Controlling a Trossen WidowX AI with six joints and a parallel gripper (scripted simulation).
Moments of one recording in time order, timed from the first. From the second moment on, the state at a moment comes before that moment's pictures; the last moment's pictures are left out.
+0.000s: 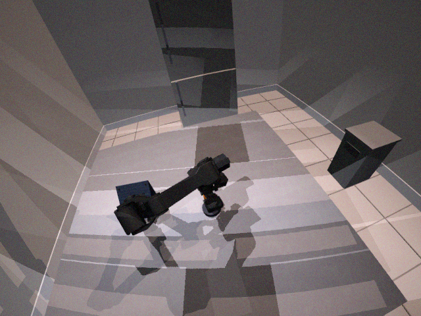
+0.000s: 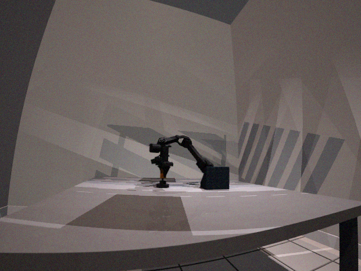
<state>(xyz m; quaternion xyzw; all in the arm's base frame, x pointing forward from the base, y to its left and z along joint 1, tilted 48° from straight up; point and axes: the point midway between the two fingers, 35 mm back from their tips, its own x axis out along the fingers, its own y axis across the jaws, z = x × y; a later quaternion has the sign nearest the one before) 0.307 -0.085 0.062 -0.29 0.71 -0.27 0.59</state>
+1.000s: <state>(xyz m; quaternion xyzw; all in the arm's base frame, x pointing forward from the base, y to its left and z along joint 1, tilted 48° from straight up) 0.308 -0.085 0.063 -0.35 0.73 -0.19 0.55</state>
